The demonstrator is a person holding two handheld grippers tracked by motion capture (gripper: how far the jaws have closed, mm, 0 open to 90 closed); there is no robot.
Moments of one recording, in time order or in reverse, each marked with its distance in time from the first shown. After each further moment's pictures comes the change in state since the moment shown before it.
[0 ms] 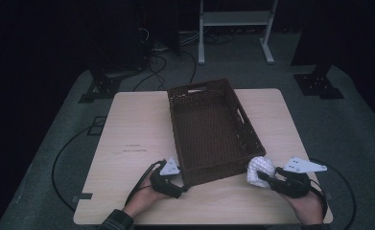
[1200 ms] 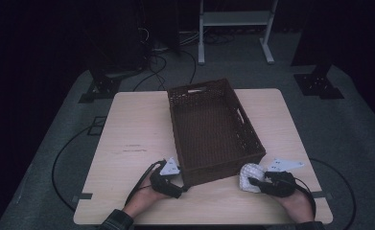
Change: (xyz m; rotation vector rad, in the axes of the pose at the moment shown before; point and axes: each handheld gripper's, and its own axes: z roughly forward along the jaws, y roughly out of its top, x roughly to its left) left arm 0.000 0.000 0.000 0.001 0.000 0.001; right arm 0.001 -0.014 0.042 0.182 0.052 -0.011
